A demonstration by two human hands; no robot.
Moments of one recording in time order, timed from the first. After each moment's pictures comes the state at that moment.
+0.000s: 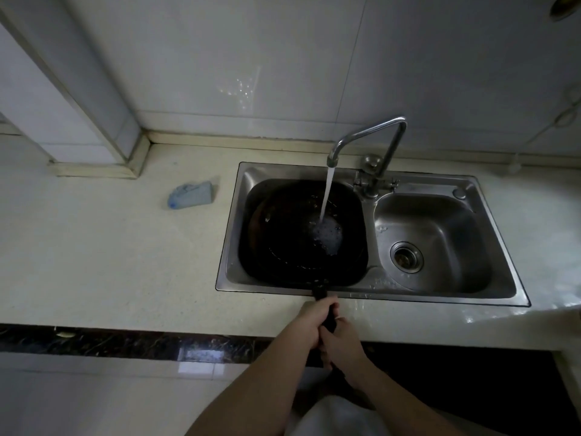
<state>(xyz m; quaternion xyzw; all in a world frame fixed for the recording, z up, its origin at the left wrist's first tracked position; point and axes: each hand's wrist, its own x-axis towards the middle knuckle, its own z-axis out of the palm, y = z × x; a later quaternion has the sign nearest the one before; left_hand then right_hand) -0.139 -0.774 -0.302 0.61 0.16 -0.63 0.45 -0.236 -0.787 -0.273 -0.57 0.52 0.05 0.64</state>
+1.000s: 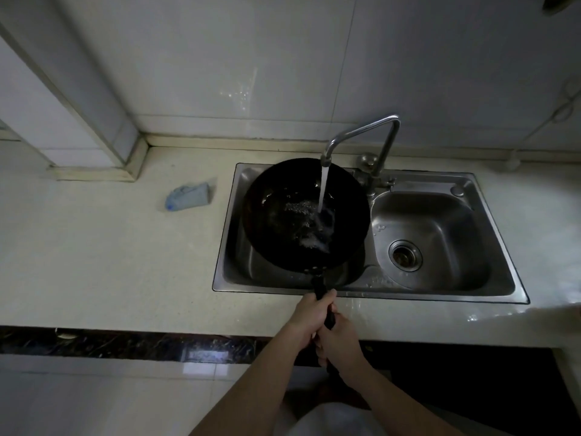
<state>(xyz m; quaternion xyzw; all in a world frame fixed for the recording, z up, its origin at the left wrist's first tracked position) -0.144 -0.765 -0.274 0.68 -0.01 -0.57 0.47 -0.237 -0.788 -0.261 -0.58 0.50 0.00 0.64</state>
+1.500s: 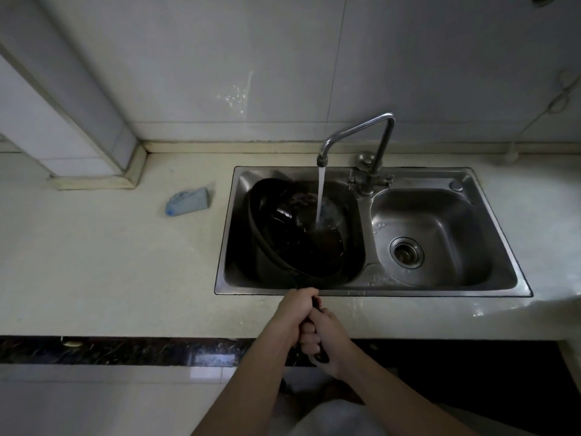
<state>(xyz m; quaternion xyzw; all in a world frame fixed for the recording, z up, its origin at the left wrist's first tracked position) -0.118 -0.751 -0.249 0.70 0.07 -0.56 0.44 -0.209 -0.779 -0.230 -0.28 0.46 0.02 0.84</state>
